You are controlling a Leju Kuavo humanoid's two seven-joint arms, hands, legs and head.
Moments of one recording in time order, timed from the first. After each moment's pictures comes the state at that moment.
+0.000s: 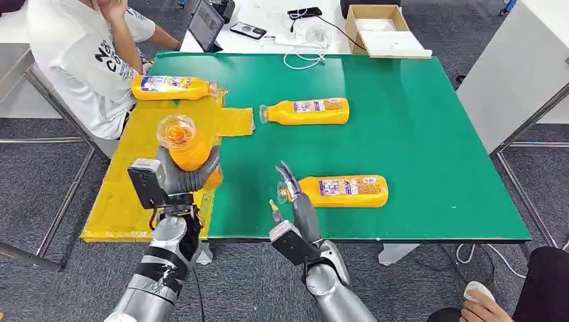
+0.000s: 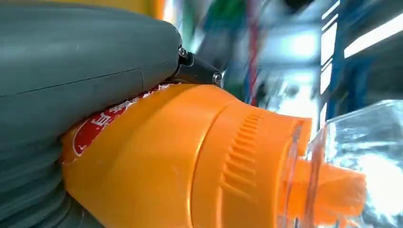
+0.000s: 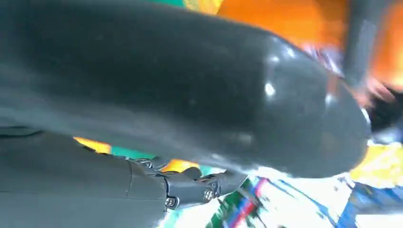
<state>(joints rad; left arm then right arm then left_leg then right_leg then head) -0.42 -0.24 -0.15 -1.09 -0.16 0.46 -0.69 -0.22 0.23 0.38 -1.07 0.31 -0.36 -0.69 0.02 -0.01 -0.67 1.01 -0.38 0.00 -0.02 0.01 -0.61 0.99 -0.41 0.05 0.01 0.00</state>
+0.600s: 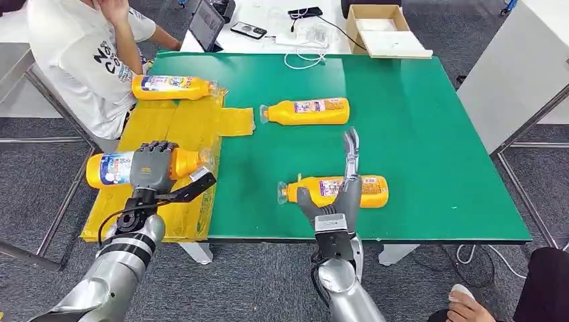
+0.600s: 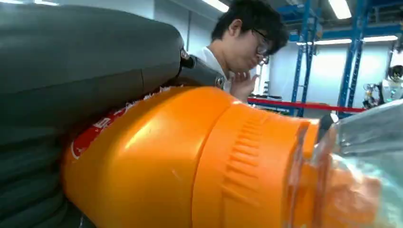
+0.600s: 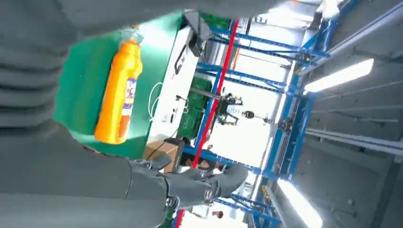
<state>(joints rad) -0.59 -0.07 0.08 -0.65 -1.52 0.70 -0.24 -0.17 0.22 0.38 -1.39 0.16 -0.61 -0.70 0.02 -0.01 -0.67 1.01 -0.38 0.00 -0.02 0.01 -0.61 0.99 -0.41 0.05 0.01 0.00</state>
